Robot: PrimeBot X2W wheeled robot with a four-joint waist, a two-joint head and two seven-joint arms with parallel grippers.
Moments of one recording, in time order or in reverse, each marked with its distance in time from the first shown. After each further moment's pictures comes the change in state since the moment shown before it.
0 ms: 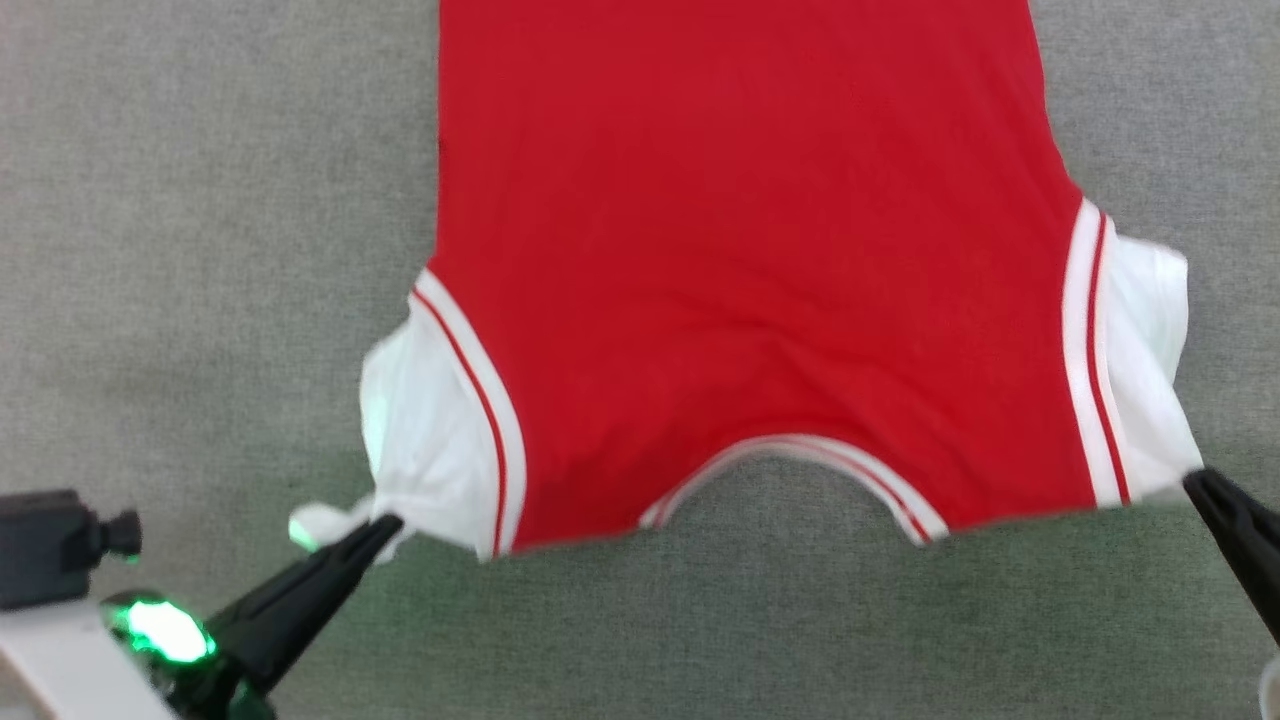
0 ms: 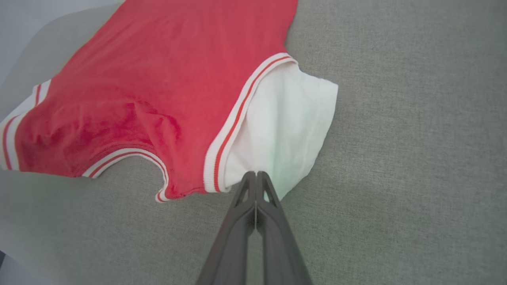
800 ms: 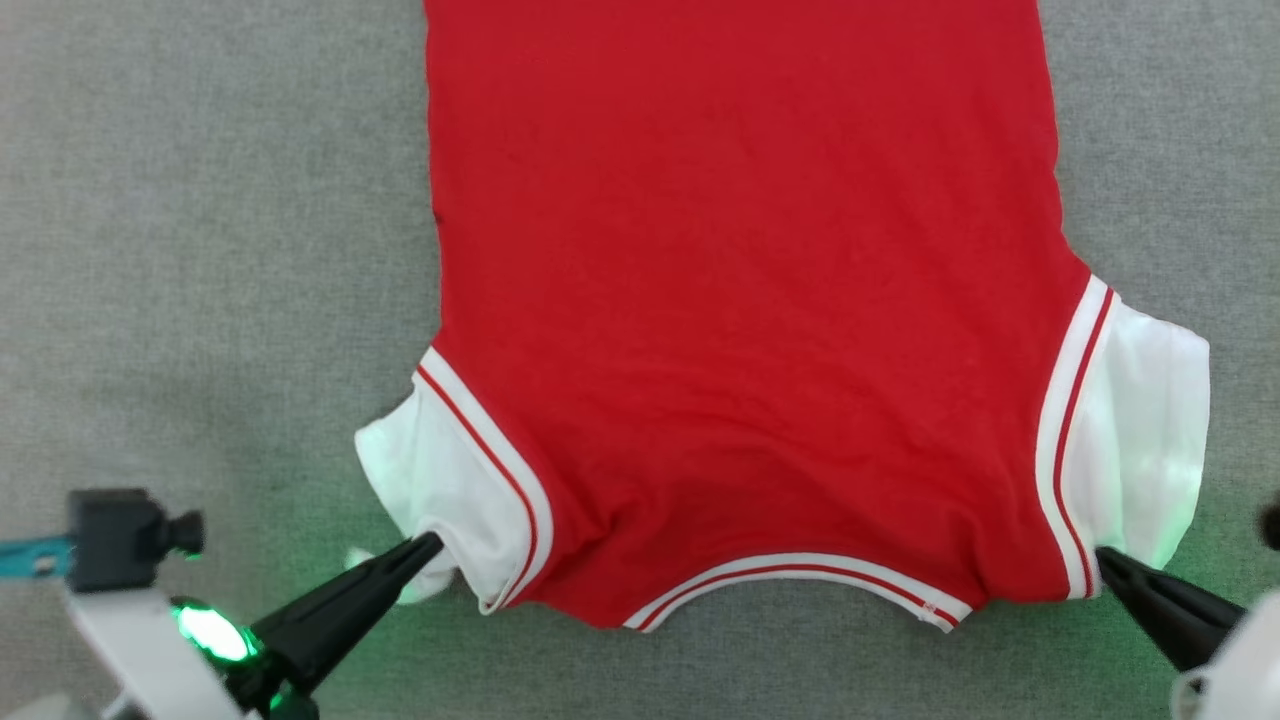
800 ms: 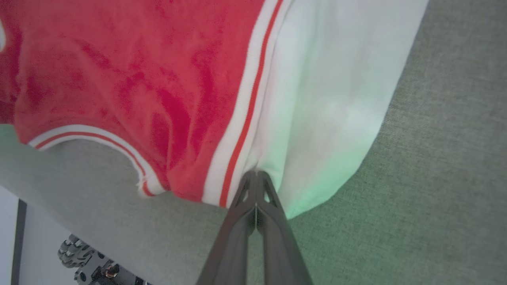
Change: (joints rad) left arm 0.085 -0.064 0.084 -0.010 0.023 0.000 0.128; right arm 0.060 -0.106 0.086 0.120 0.057 0.000 0.059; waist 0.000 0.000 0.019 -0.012
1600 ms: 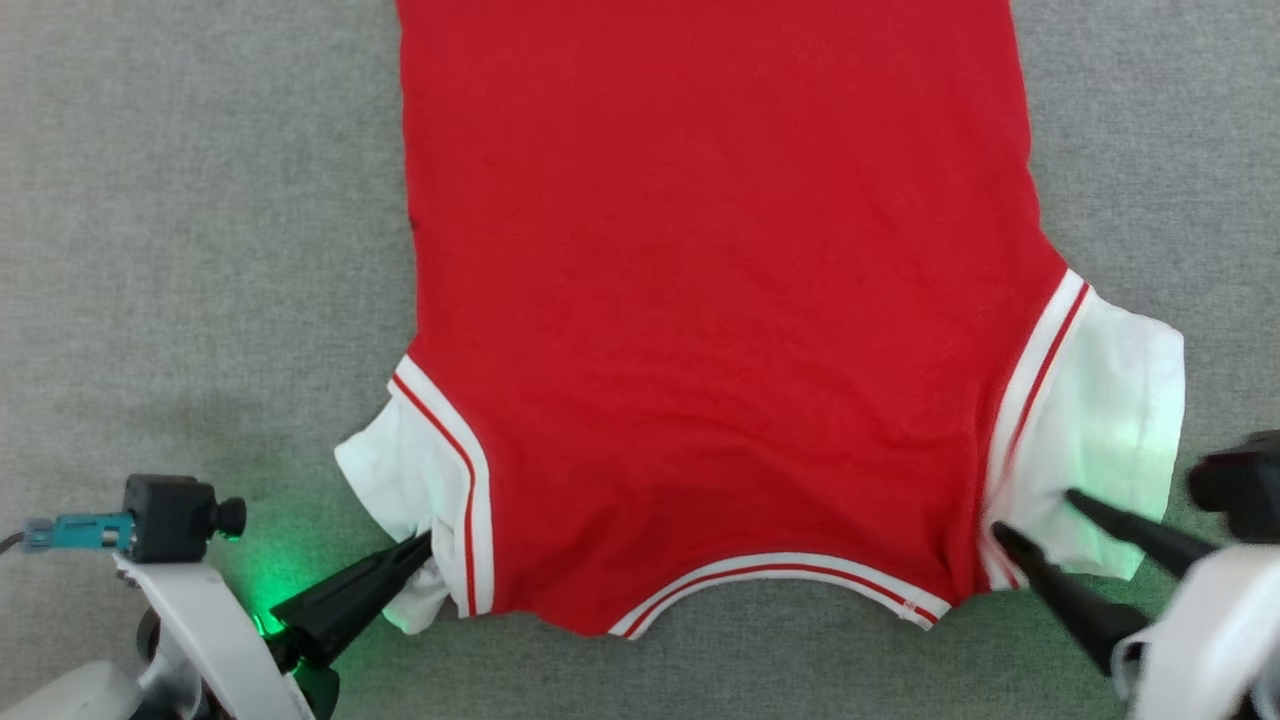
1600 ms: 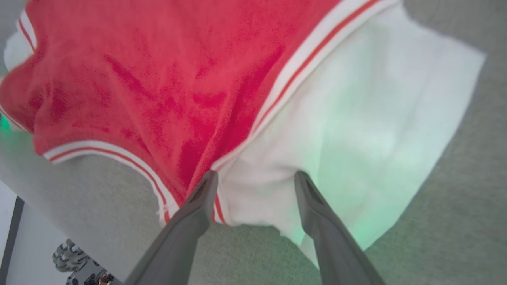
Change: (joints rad) left arm -0.123 -0.140 -0.115 0.286 0.048 -0.004 0.113; right arm -0.123 -0.025 0.174 0.137 -0.055 0.001 -0.082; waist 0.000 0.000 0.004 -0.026
